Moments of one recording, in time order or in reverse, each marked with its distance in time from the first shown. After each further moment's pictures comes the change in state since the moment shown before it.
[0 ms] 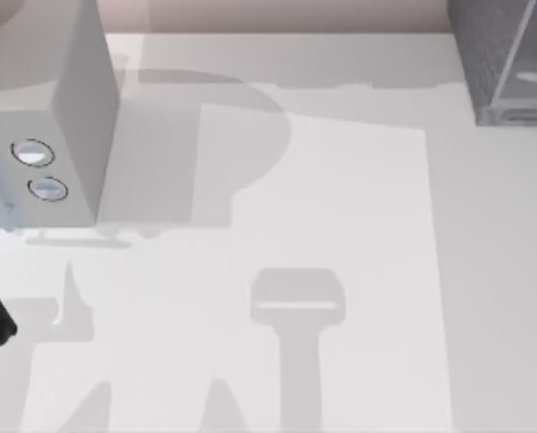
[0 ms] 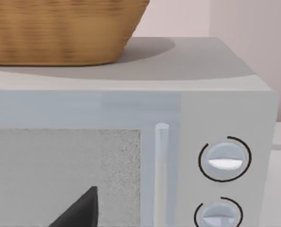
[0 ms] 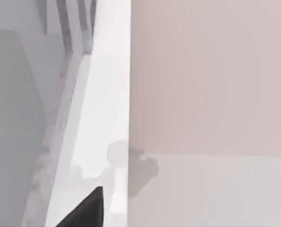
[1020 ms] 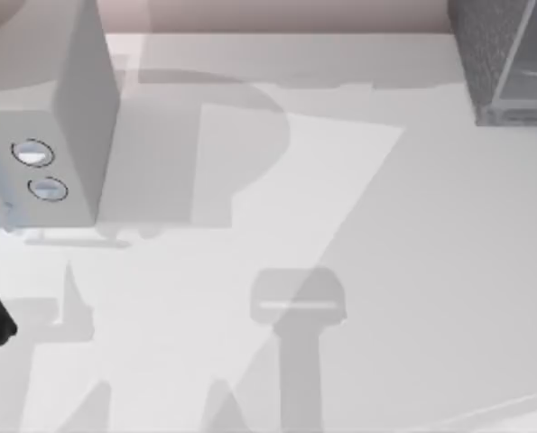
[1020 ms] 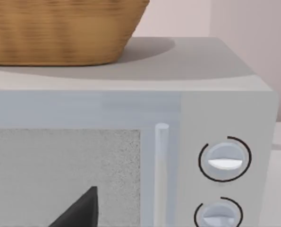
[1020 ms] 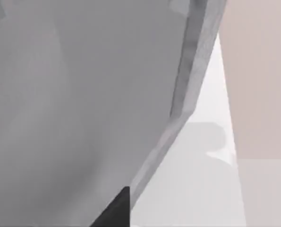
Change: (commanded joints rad) left arm 0.000 0.000 0.000 0.000 0.000 0.000; right arm 0.320 -0.021 -0.092 0.165 0.199 0.267
